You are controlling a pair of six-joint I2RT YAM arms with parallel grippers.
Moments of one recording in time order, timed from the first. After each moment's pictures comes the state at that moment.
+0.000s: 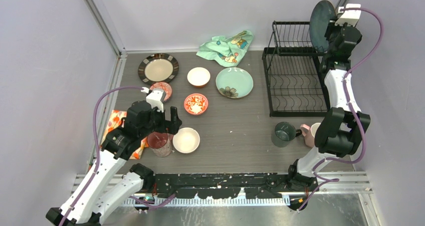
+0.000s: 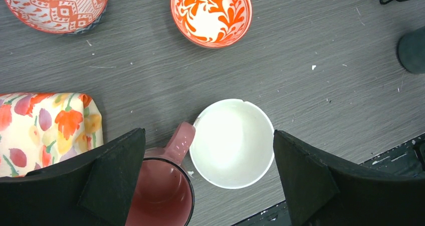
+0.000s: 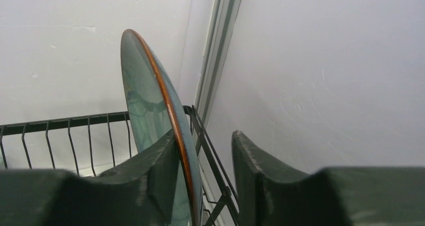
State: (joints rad) left arm -0.49 0.68 0.83 -0.71 -0.02 -0.23; right arm -0.28 1.65 1.46 0.38 0.09 -0.21
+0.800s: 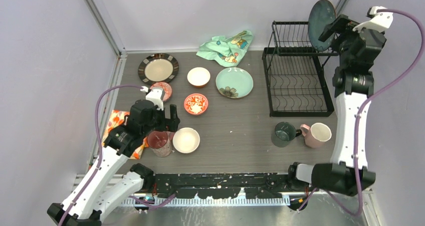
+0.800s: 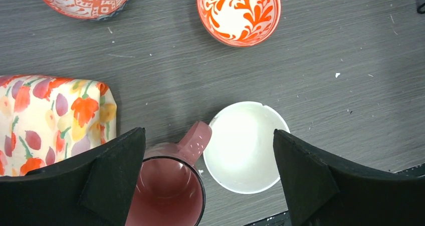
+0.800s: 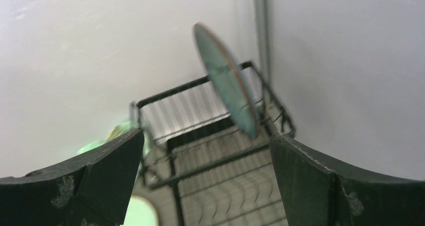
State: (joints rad) left arm -0.49 0.72 0.83 -0.72 -0.10 -0.26; right arm -0.27 1.29 1.54 -0.21 0.05 0.22
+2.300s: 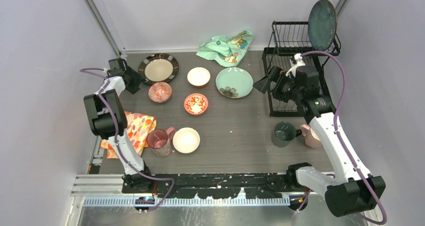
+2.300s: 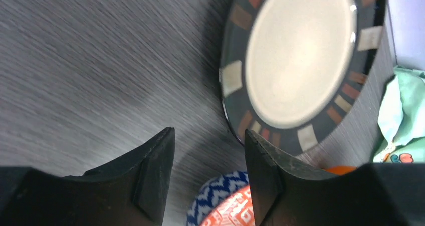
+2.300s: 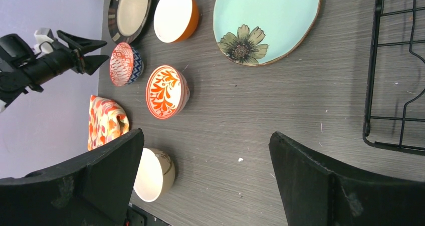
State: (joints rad) left arm 0.26 1.92 1.38 -0.28 0.14 -0.70; right arm 0.18 1.06 1.05 -0.48 -0.29 0.60
